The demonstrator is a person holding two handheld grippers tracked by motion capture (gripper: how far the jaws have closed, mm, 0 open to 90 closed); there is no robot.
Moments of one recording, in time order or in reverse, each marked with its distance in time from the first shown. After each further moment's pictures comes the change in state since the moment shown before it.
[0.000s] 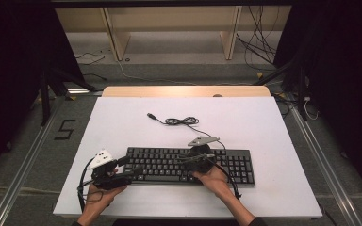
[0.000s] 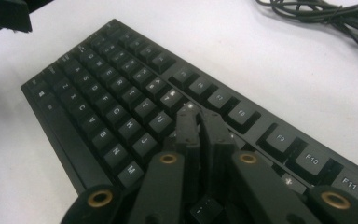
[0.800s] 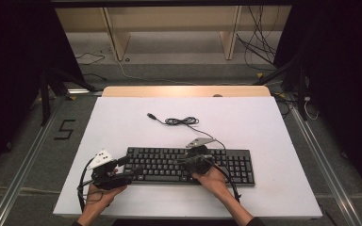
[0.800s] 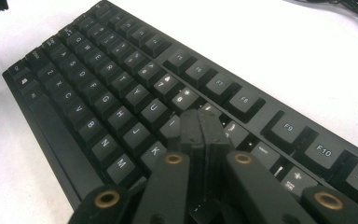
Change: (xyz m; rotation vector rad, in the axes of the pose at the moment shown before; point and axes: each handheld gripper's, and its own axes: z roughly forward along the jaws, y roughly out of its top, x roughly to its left) left arm 0.000 0.000 0.000 -0.001 0.000 -0.001; right arm 0.000 -0.004 0.010 0.042 -0.013 0.001
